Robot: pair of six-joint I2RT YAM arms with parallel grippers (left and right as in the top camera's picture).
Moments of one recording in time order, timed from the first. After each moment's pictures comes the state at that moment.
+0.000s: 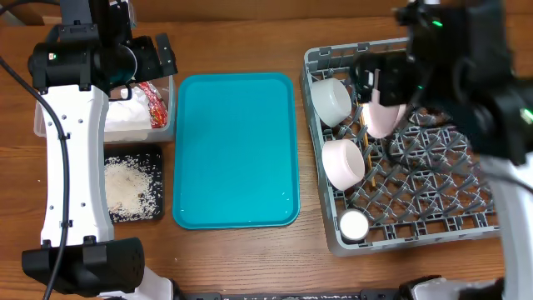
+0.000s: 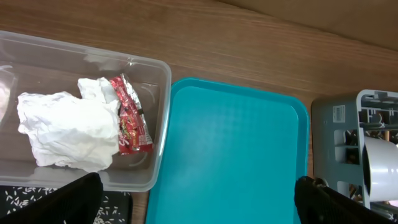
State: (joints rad) left arm 0.07 1.74 1.96 -1.17 0.14 -0.20; right arm 0.28 1.51 2.06 -1.33 -0.10 0.19
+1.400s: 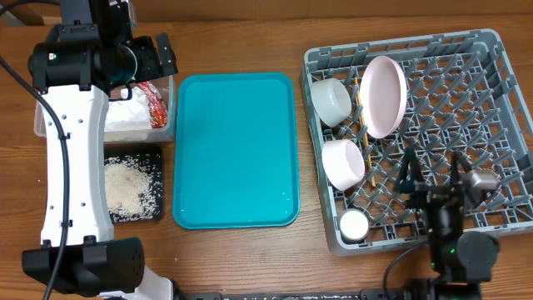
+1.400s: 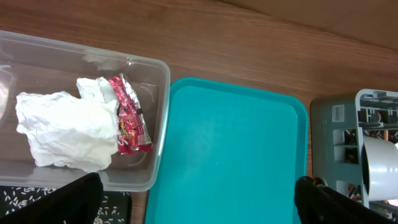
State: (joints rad) left arm 0.07 1.74 1.96 -1.18 0.14 -0.20; right arm -0.02 0.21 0.18 0.09 -0.04 0.28
